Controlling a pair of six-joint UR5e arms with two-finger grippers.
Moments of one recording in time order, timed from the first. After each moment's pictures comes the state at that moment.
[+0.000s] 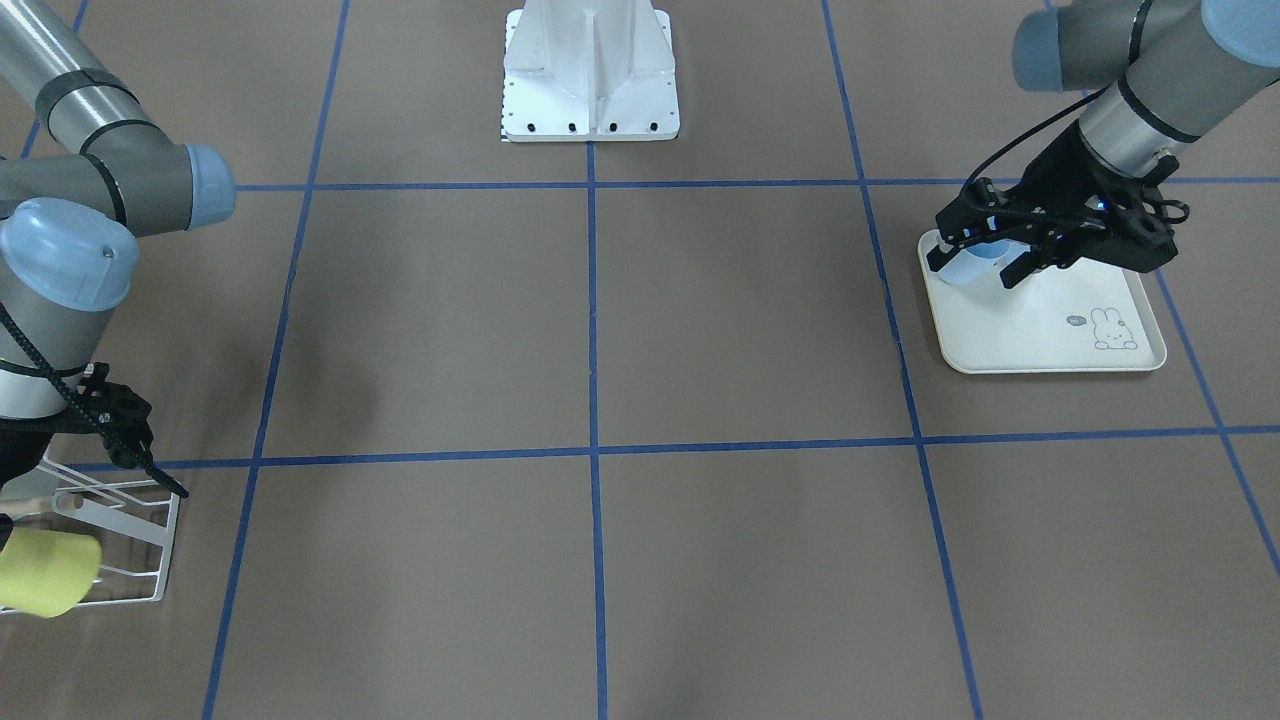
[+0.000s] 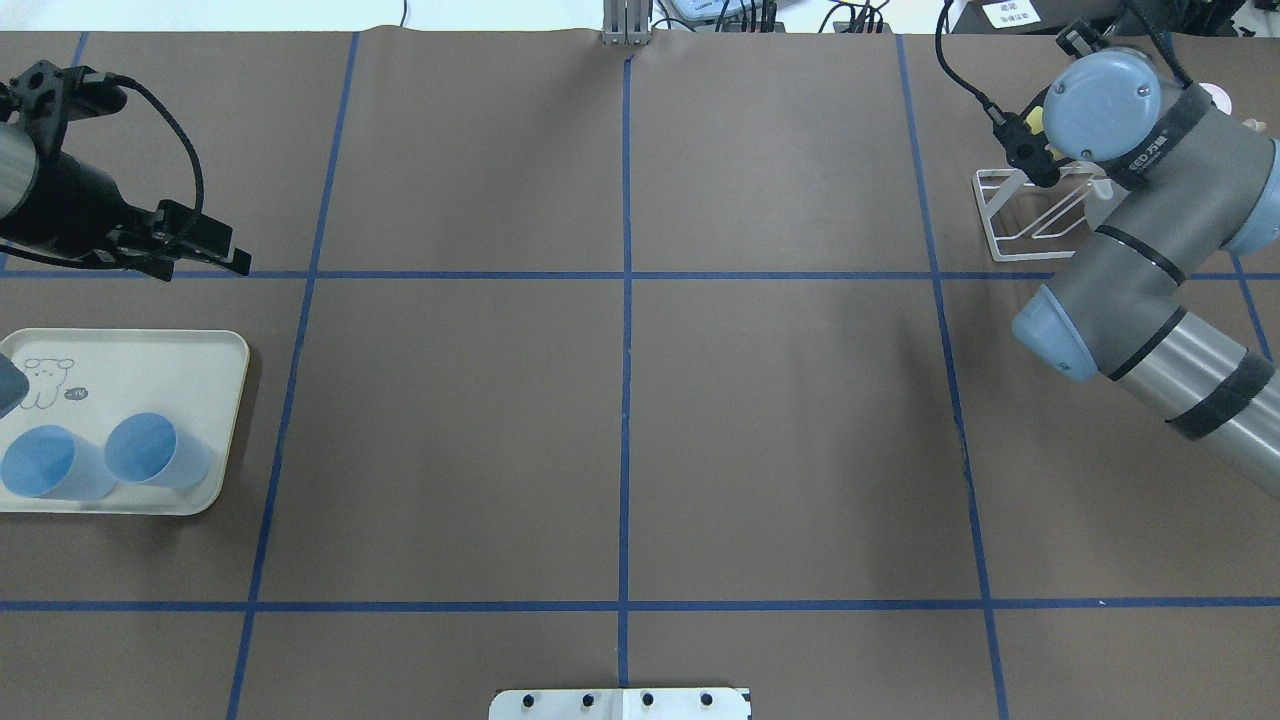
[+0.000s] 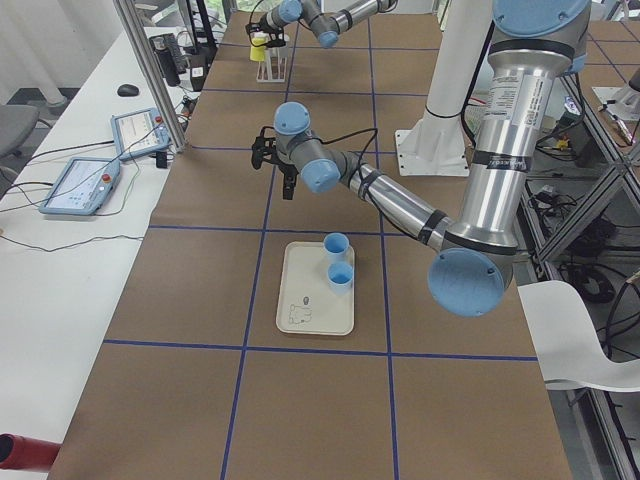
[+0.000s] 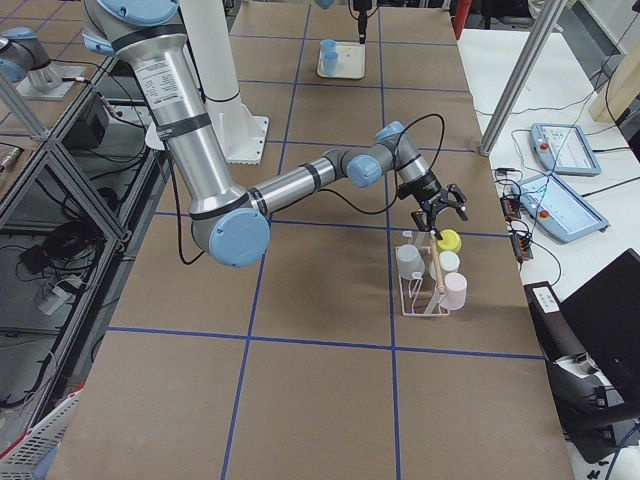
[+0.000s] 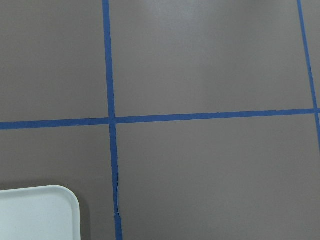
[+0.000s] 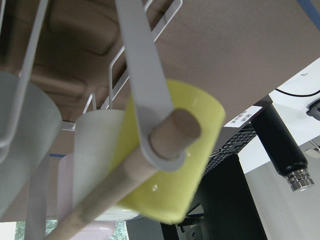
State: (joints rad) left arm -1.02 -1.74 -1.93 -1.94 -2.33 -0.91; right arm 0.94 -1.17 1.56 -1.41 1.17 -1.31
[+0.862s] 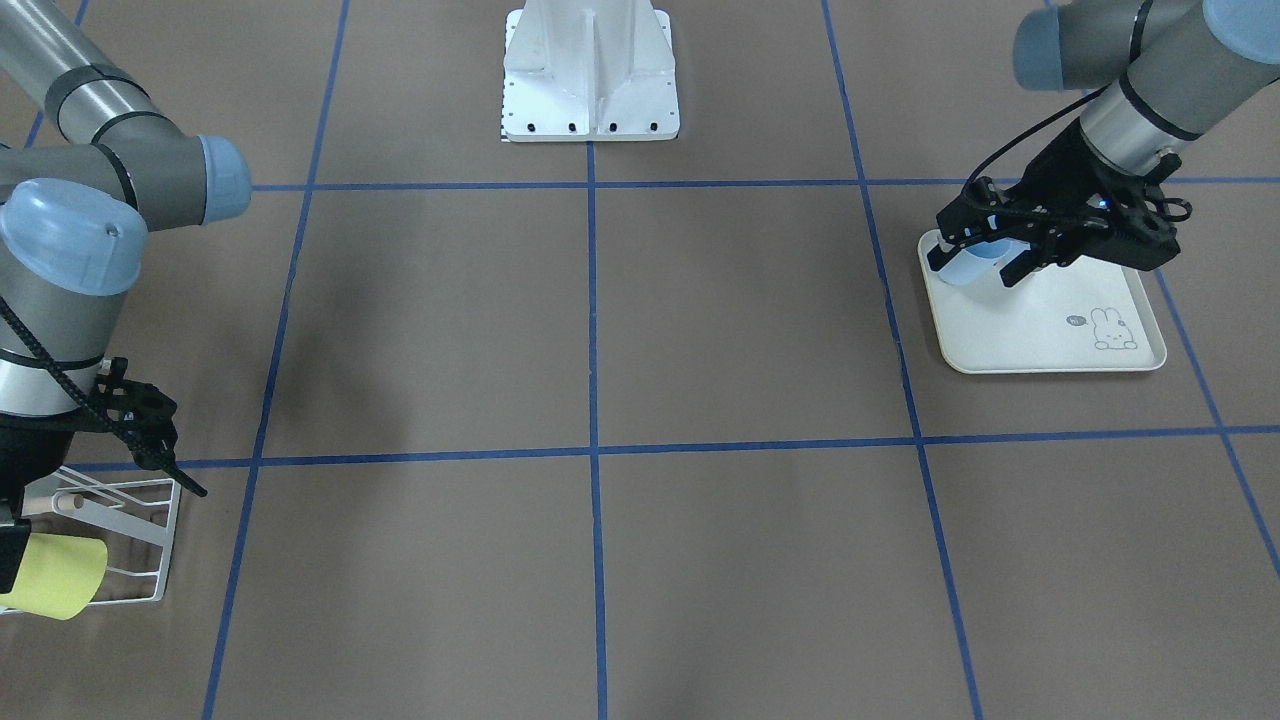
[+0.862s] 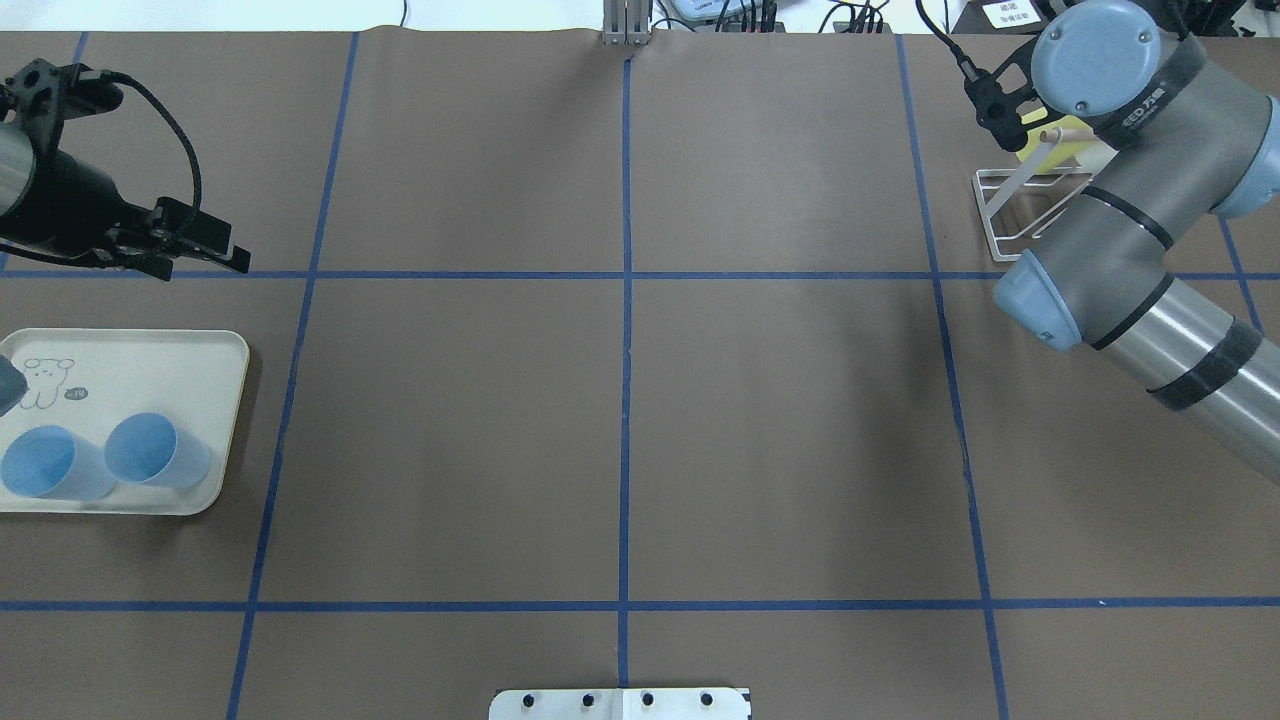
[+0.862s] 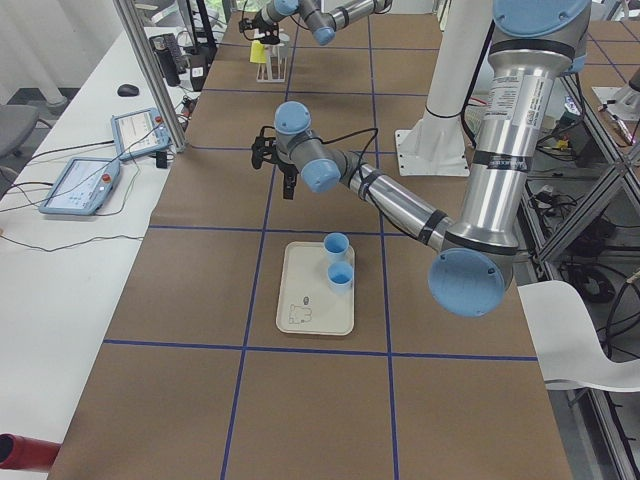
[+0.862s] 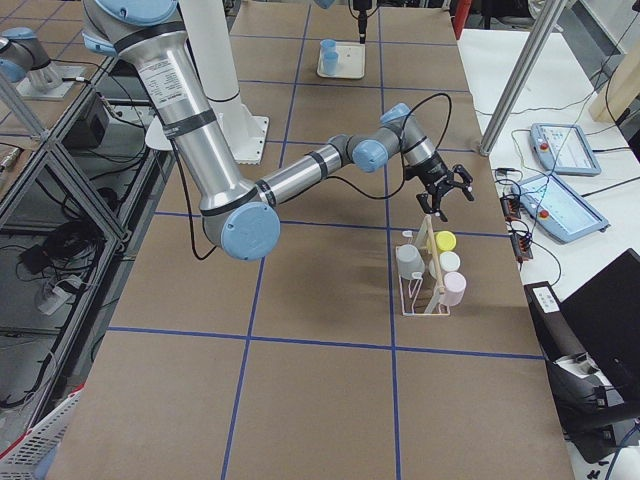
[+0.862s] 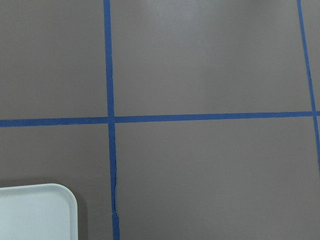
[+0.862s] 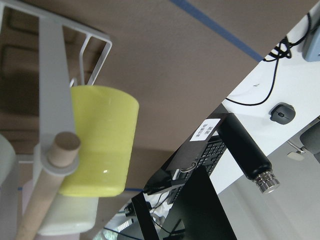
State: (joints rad) left arm -1.02 -1.73 -1.93 -1.94 -2.32 -0.93; right arm 0.96 -1.10 1.59 -1.42 1.29 -1.19
